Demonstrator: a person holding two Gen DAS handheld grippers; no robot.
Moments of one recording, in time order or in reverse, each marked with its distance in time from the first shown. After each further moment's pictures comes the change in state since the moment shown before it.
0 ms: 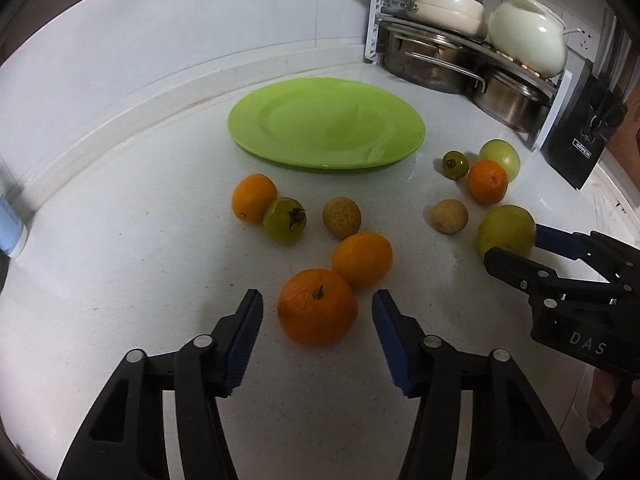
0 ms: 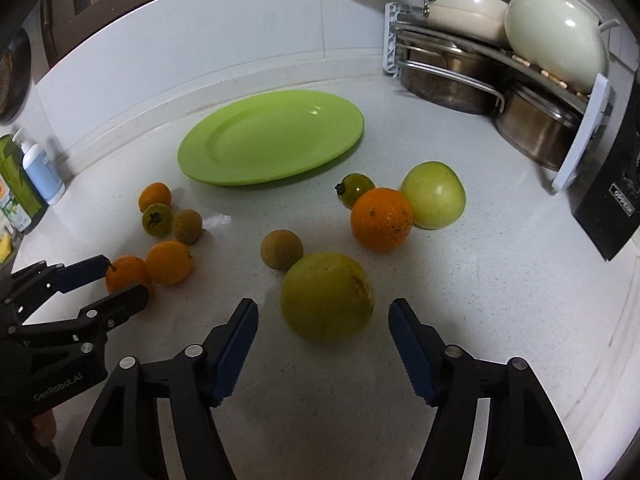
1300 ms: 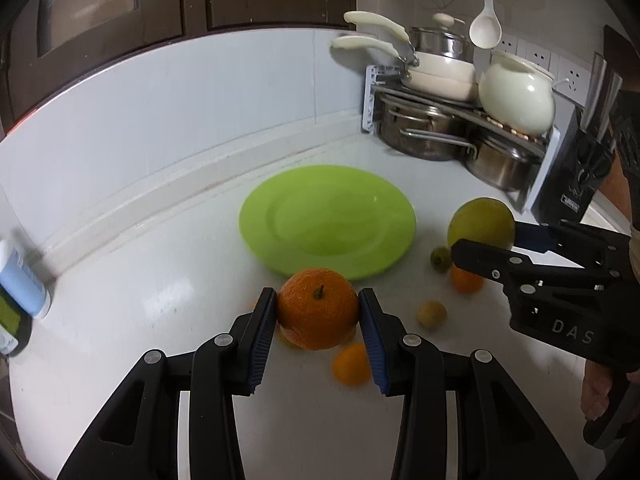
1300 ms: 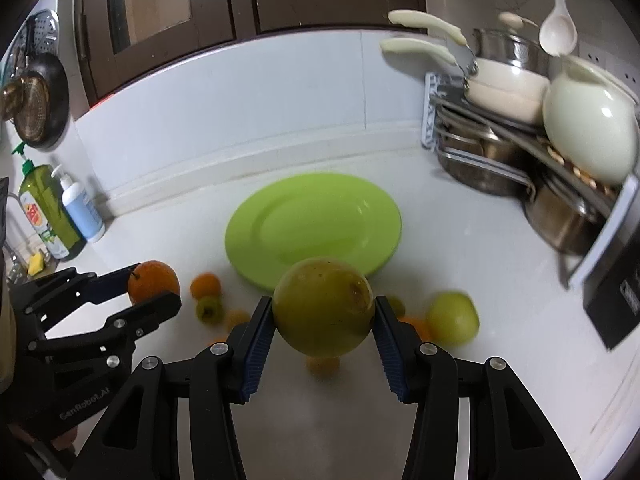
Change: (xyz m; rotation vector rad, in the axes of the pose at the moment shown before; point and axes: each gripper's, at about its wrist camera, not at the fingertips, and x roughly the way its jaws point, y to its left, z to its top) left arm -0.040 -0.003 0.054 0.027 -0.159 0.015; right arm -0.035 0.016 0.068 -0.079 -0.163 0.111
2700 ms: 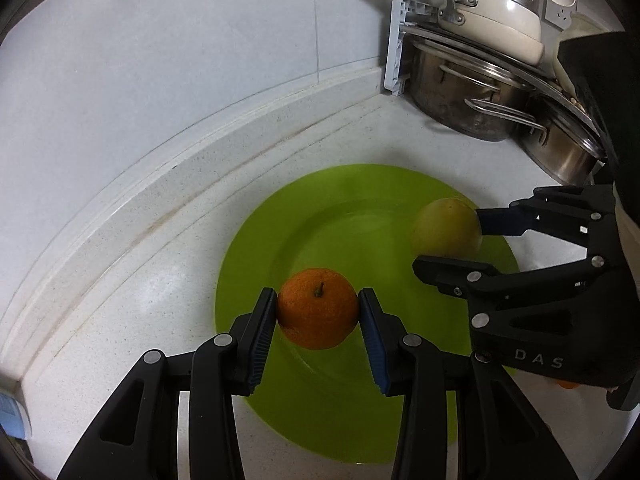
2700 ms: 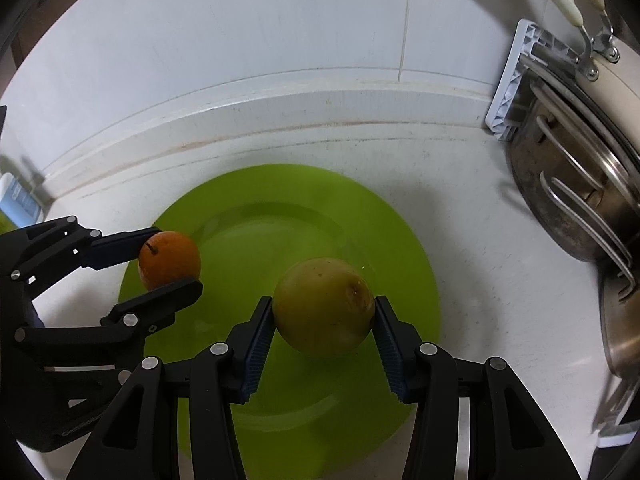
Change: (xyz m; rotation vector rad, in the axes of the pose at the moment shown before) left arm 0.172 0.014 0.079 0.092 0.204 -0.042; right arm 0.187 -0.021 0.096 -0.112 0.285 0.025
